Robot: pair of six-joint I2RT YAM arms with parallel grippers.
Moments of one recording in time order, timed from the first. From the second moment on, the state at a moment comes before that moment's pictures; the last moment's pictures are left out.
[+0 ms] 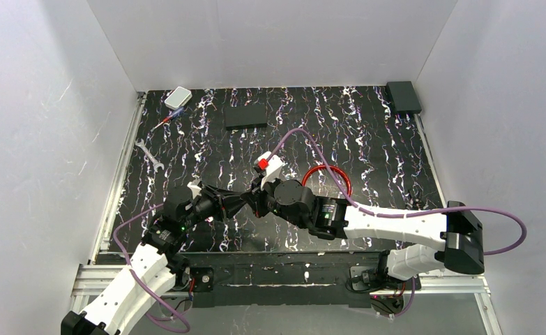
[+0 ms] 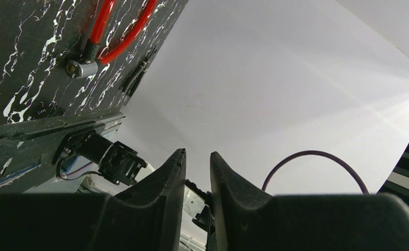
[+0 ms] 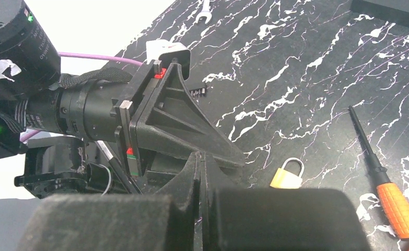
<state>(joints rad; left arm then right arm) -0.45 0.57 0.32 -0.11 0.43 -1.88 1.33 1.33 0.99 0.10 0.35 0.39</state>
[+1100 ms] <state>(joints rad) -0.45 0.68 0.35 -0.09 0.29 -1.68 1.33 1.27 0.95 0.07 0.32 0.47</state>
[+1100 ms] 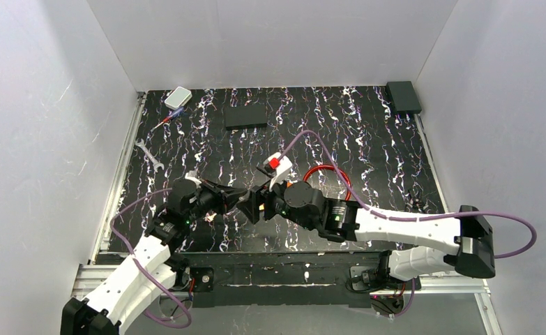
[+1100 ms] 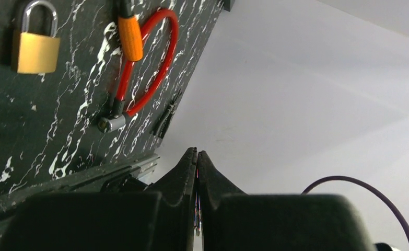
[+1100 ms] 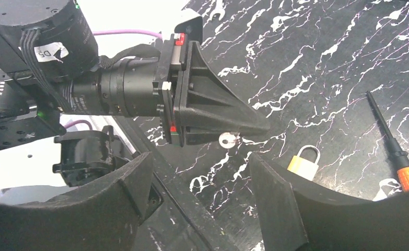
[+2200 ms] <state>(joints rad) -0.45 0.46 0.72 -0.09 0.33 -0.72 1.19 1.22 0.89 0.48 -0.24 0.57</state>
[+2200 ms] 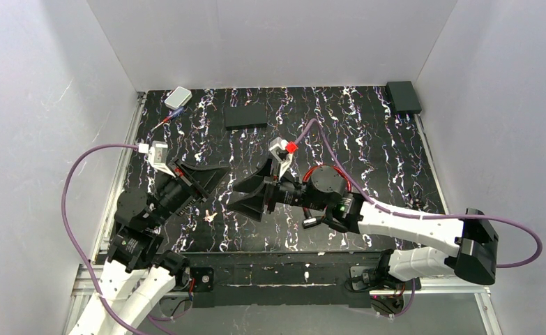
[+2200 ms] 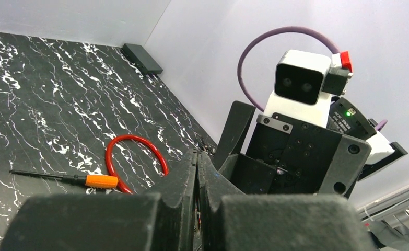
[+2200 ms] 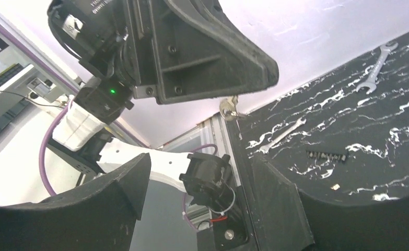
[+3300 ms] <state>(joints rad) -0.45 0.42 0.71 0.11 0.35 -0.85 1.18 1.34 1.04 0.59 -0.23 0.61</state>
